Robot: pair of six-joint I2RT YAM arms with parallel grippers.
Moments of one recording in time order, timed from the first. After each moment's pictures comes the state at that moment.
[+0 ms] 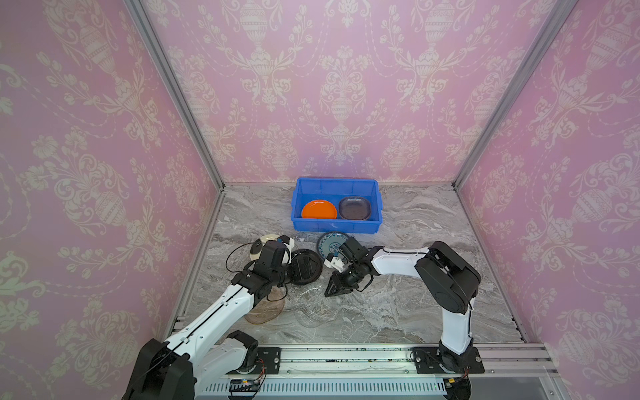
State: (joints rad) left arm -0.42 1.04 0.59 -0.32 0.32 -0.69; right arm 0.74 1.95 1.08 -0.31 -0.75 0.51
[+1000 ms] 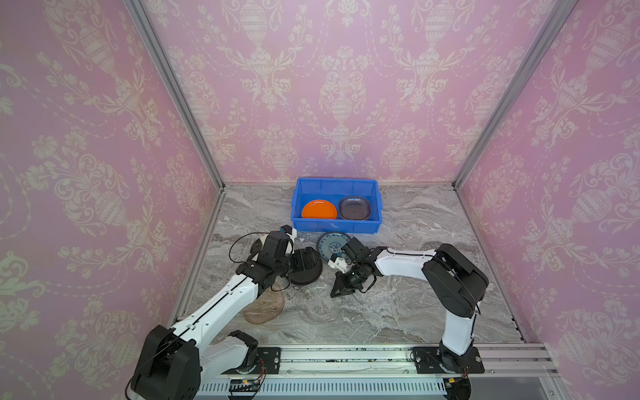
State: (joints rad) left arm -0.42 1.14 0.71 -0.30 0.26 -0.63; right arm 0.74 1.86 1.05 -0.40 -0.66 0.51
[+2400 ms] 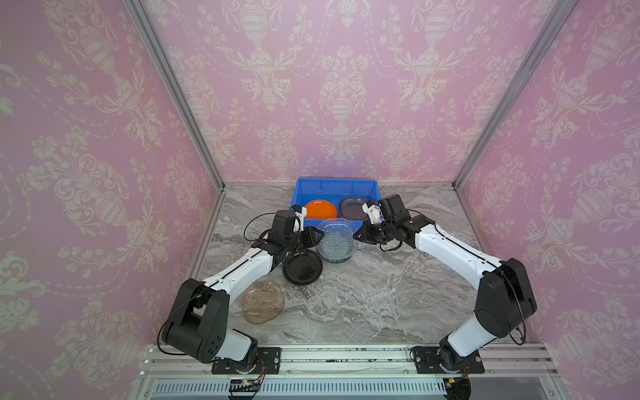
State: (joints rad) left arm -0.36 1.45 0.87 -0.03 0.42 -0.67; right arm 0.46 1.61 1.26 -0.49 -0.42 0.55
